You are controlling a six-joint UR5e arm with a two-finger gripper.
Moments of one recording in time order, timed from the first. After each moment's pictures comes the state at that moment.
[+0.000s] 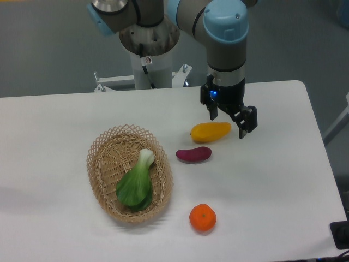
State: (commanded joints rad) arm 2.56 -1.70 -1.70 -1.07 1.57 1.40
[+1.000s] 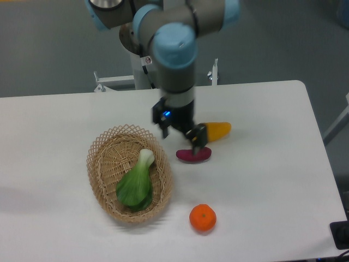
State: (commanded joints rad) arm 2.26 -1.80 -1.79 -0.93 1.52 0.85
